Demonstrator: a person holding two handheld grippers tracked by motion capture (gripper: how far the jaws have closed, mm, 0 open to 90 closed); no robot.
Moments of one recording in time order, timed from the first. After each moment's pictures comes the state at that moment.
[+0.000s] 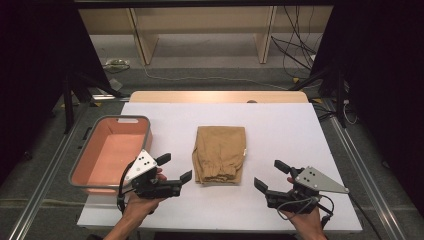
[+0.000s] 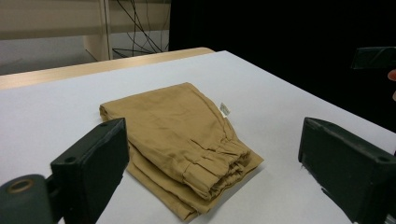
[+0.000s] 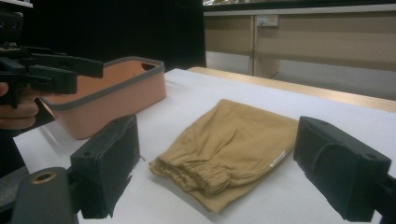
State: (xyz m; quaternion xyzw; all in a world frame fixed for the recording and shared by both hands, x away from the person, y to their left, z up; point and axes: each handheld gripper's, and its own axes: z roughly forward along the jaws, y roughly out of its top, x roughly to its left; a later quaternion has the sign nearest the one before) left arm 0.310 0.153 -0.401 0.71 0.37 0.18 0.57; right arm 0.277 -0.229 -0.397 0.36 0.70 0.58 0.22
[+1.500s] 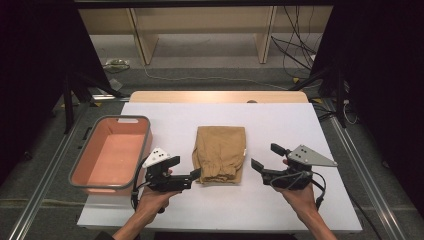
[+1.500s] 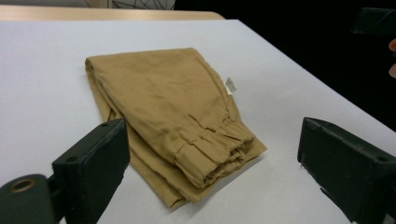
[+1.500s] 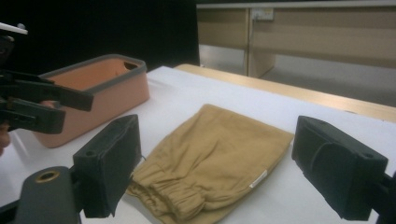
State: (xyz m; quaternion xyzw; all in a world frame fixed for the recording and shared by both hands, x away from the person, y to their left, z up) left arm 0.336 0.130 -0.419 0.72 0.45 0.11 0.52; right arm 0.329 -0.225 -0.391 0.36 0.71 0.56 0.22
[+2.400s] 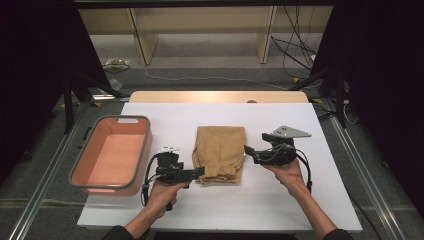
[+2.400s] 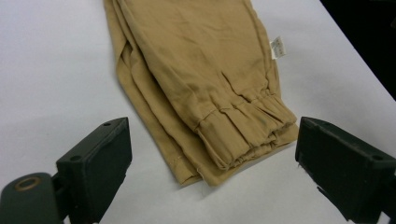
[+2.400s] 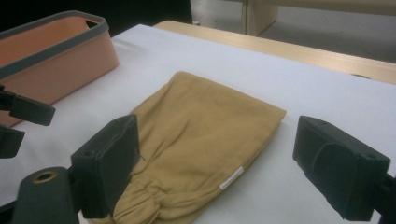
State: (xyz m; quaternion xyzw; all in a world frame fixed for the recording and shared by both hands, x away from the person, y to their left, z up) left arm 0.368 0.116 -0.444 0.71 0.55 0.04 0.43; right arm 0.407 -0.215 -0.415 0.39 0.76 0.49 0.18
